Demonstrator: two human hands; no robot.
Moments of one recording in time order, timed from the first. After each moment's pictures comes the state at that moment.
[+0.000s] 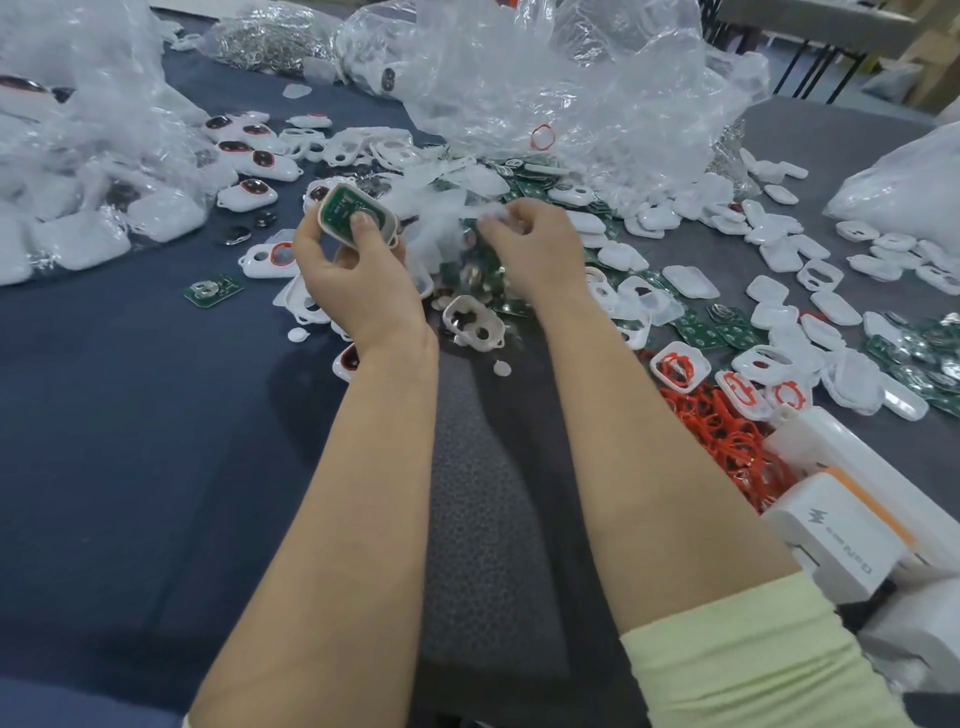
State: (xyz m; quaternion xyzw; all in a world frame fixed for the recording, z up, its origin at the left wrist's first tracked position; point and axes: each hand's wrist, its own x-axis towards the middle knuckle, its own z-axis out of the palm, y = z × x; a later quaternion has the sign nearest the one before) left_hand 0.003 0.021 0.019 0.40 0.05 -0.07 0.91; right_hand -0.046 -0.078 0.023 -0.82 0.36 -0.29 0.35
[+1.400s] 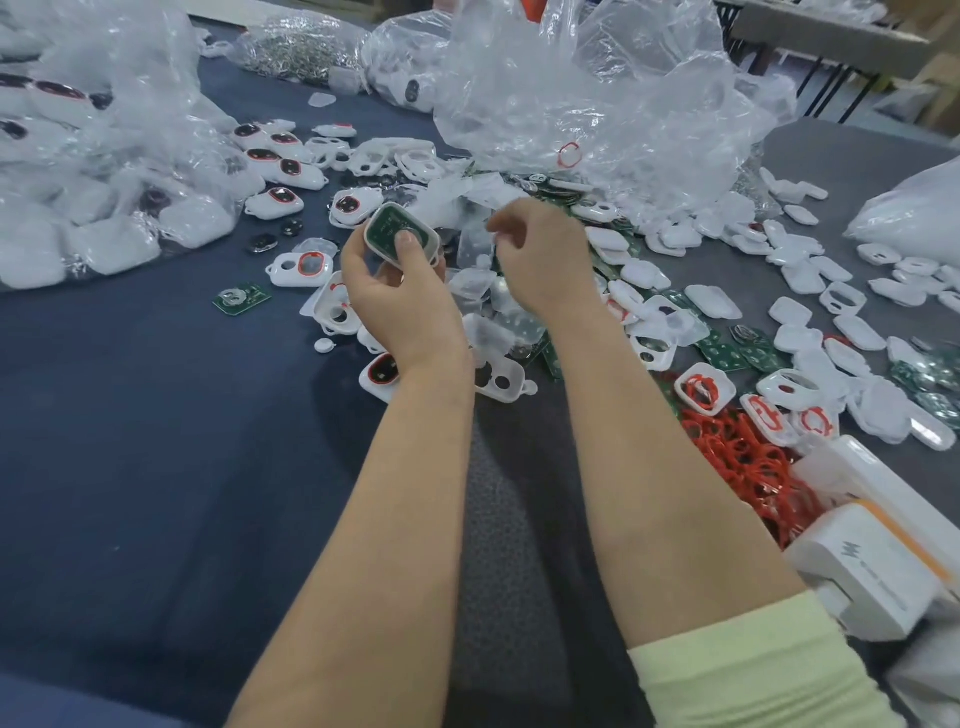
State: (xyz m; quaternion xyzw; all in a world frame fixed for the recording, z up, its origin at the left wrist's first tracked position) left_hand 0.000 0.018 0.017 0.43 0.05 -0.09 0.90; right_hand -0.033 -0.068 0.031 -0.88 0.31 -0.26 0.24
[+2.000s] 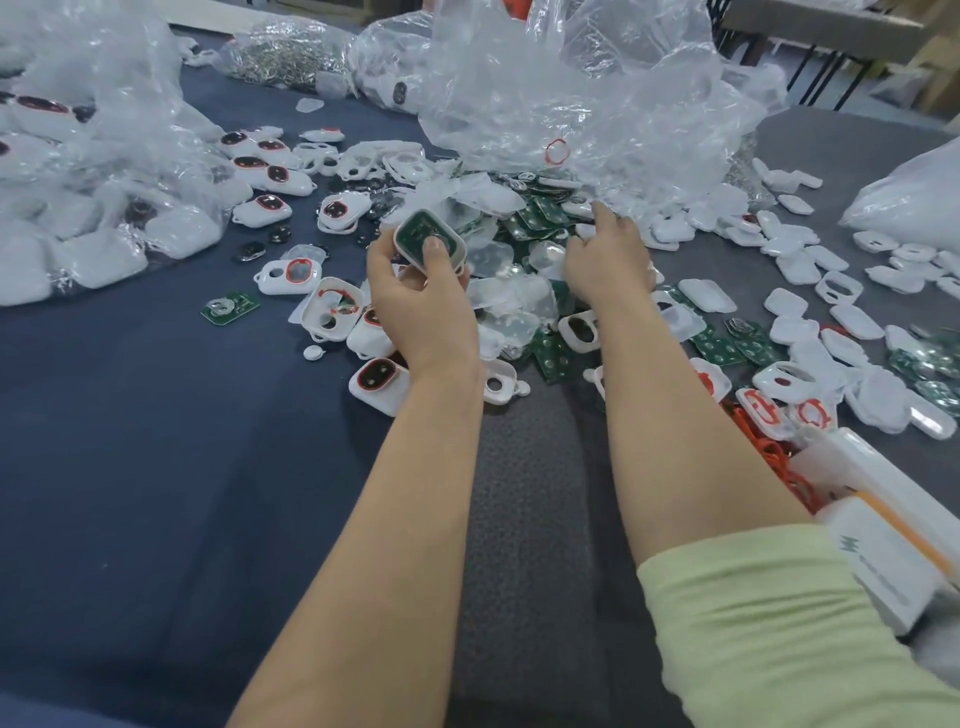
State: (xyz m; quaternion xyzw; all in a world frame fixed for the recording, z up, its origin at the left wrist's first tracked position) left_hand -0.012 0.009 0.013 0.47 0.00 -0.13 0.88; right_hand -0.057 -0.134 0.017 -0.81 0.51 -0.16 0.22
